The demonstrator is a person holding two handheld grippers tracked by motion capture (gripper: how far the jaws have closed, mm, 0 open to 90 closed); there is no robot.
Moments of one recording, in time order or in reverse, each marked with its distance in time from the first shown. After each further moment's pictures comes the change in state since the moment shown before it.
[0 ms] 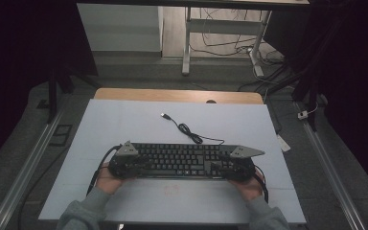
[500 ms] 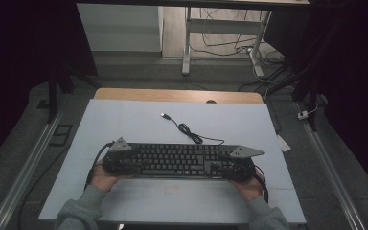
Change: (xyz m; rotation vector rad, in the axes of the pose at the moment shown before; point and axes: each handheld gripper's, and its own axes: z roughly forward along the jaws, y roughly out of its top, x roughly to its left) left arm 0.013 -0.003 -0.006 -0.014 0.058 -0.051; right arm 0.000 0.000 0.000 0.000 0.003 0.003
